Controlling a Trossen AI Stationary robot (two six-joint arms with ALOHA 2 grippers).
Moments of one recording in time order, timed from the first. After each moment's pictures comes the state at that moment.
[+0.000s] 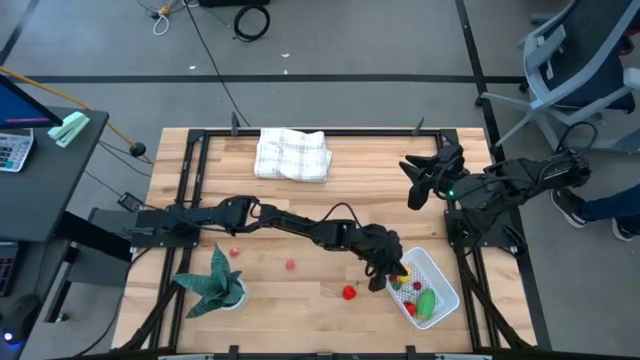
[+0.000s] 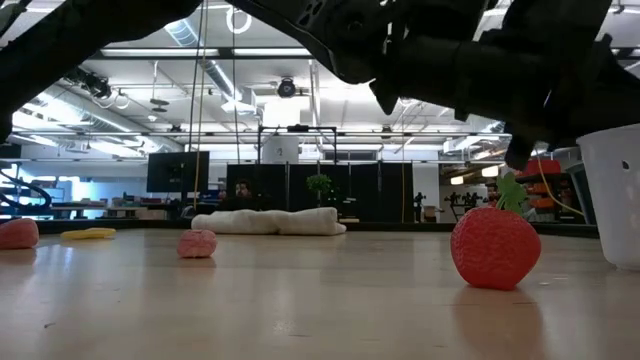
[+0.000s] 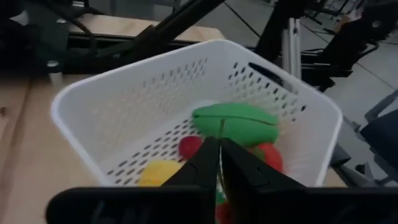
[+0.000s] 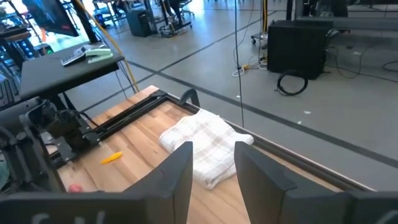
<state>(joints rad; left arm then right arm) -0.15 2.54 2.03 0.17 0.28 -0.17 0.36 0.97 1.20 -0.78 0.99 0.70</state>
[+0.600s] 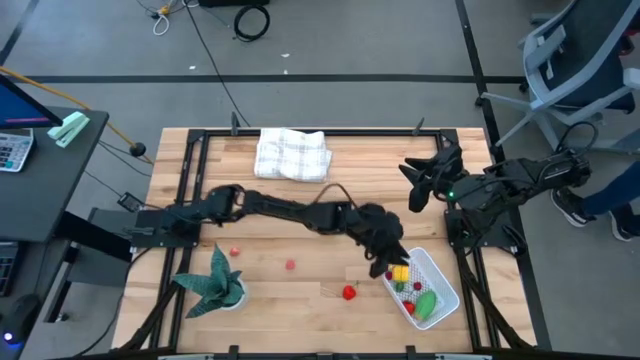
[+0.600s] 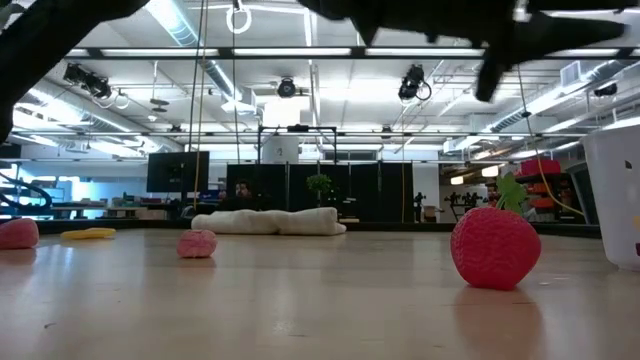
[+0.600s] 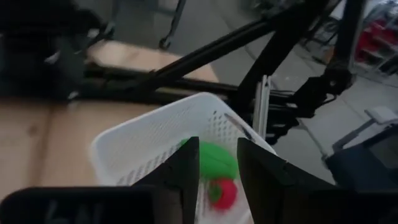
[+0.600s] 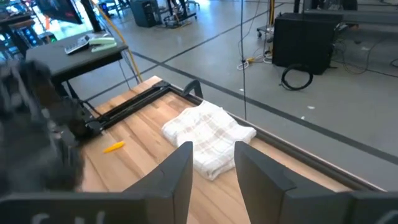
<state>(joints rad) -0.11 2.36 2.02 0.03 0.33 -0.32 0.36 0.97 1.20 -0.81 0.95 0.70</state>
